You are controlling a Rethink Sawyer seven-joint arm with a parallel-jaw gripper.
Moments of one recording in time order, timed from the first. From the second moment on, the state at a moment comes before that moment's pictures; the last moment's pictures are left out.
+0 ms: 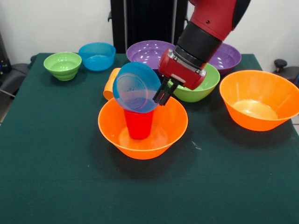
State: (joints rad) arm 0.31 -0.28 -0.56 1.48 -0.02 0.26 2.07
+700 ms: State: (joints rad) arm 0.31 -0.30 -0.56 1.48 -0.01 0.25 2.07
